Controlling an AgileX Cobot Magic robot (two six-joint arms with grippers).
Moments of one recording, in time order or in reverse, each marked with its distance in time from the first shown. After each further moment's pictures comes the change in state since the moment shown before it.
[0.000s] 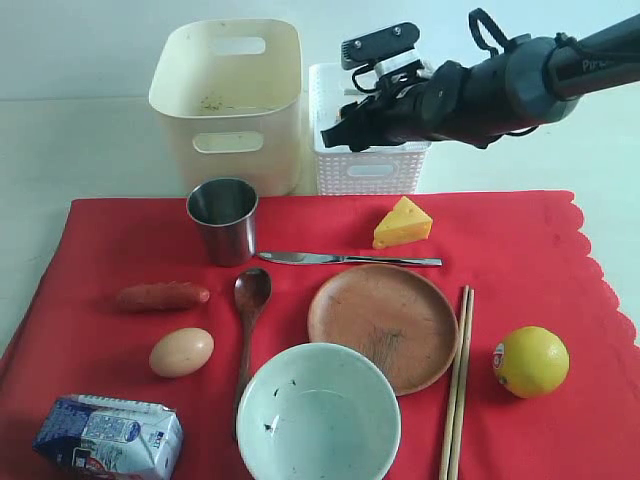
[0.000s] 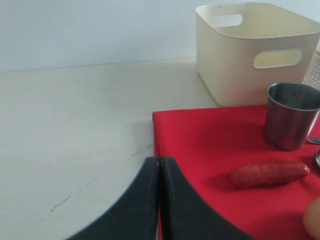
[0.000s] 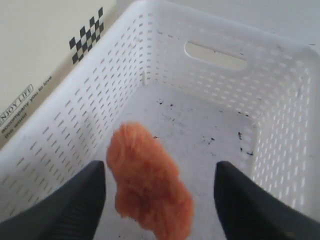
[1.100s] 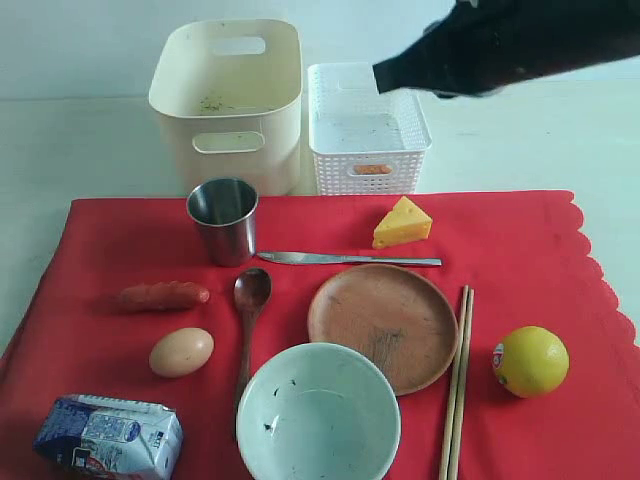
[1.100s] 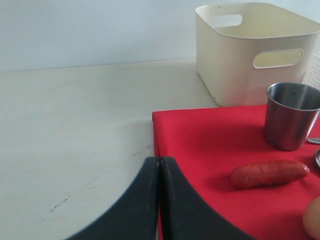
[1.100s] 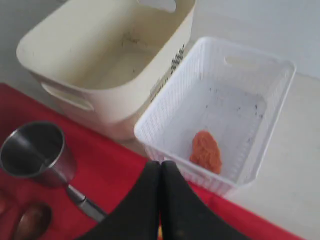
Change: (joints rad) left arm 0.000 0.000 0.000 0.000 0.000 0.000; right arm 0.000 -0.685 0.361 -0.004 0.408 0.053
